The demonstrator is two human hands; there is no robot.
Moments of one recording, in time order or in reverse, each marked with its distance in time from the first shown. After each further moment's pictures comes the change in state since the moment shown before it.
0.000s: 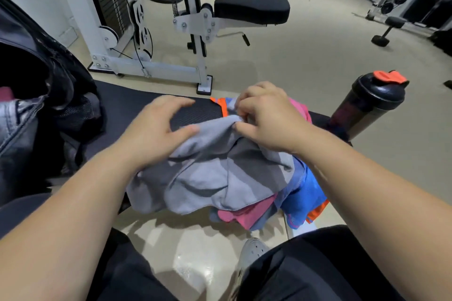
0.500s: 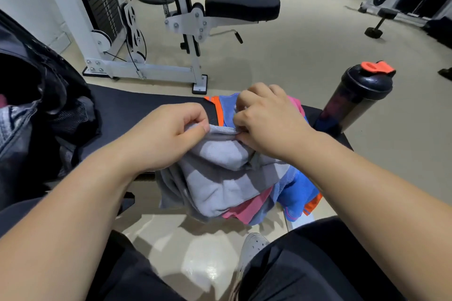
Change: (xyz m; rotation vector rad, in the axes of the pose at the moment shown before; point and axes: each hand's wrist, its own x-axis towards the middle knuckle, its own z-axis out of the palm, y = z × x) left_hand -0.014 0.058 -0.017 -0.140 -0.117 0.206; right_hand -0.024 -0.008 -0.007 -0.358 0.048 -0.144
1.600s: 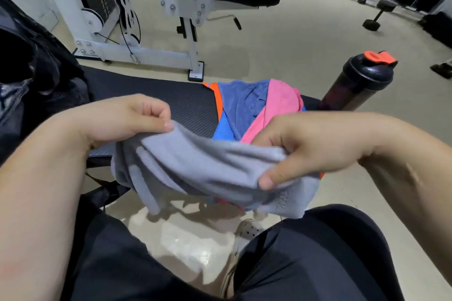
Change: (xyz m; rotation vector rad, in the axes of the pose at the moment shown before) left_hand -0.011 -0.060 -0.033 -0.473 -0.378 -0.355; right_hand -0.035 -0.004 -0.089 0.894 -0.825 -0.084
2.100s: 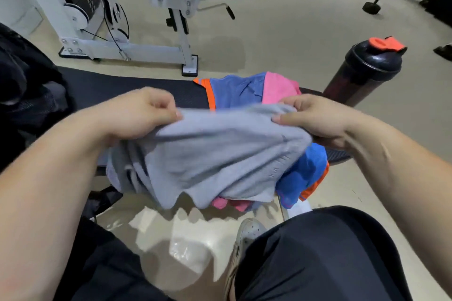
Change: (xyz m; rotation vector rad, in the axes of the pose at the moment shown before) left_hand 0.056 0.006 0.013 0.294 0.176 -0.019; right_hand 0.022 0.128 0.002 0.809 0.547 0.258
